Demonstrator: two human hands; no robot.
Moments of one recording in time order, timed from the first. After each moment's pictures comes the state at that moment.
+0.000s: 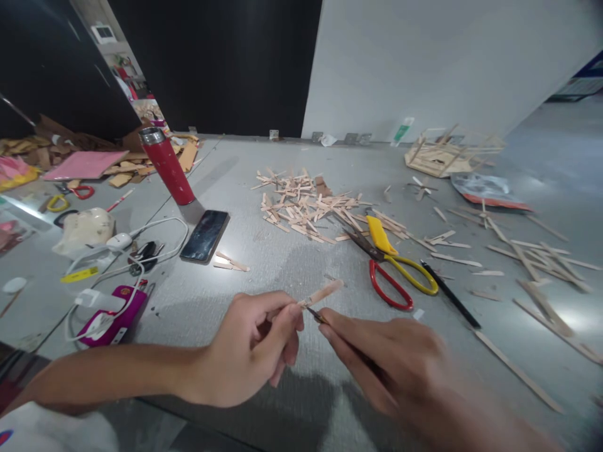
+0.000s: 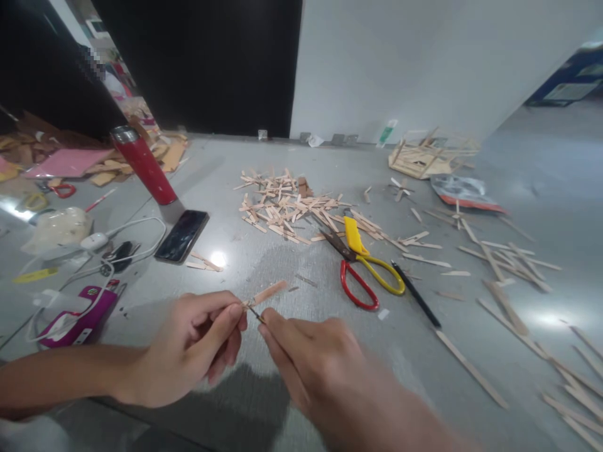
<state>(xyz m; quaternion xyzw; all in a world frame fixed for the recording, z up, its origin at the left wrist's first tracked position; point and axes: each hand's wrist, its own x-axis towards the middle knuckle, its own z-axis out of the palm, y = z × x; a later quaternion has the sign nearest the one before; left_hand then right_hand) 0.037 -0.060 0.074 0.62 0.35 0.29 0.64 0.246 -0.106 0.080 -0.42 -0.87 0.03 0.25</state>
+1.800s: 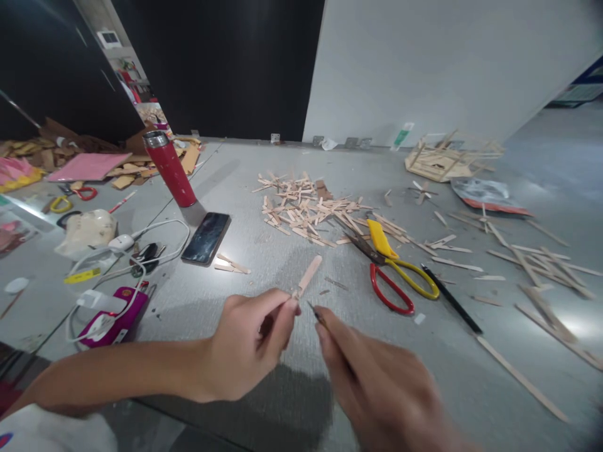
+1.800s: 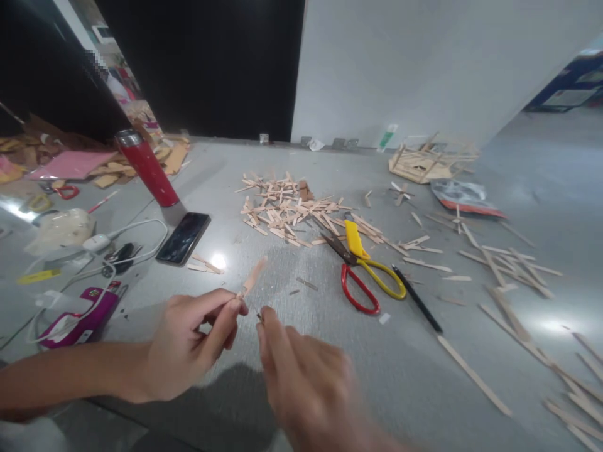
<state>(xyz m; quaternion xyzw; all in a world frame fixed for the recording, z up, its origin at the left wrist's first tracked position) 0.034 -0.056 0.070 0.78 0.36 0.36 0.37 0.220 -0.113 0.060 -0.47 -0.80 -0.13 0.34</state>
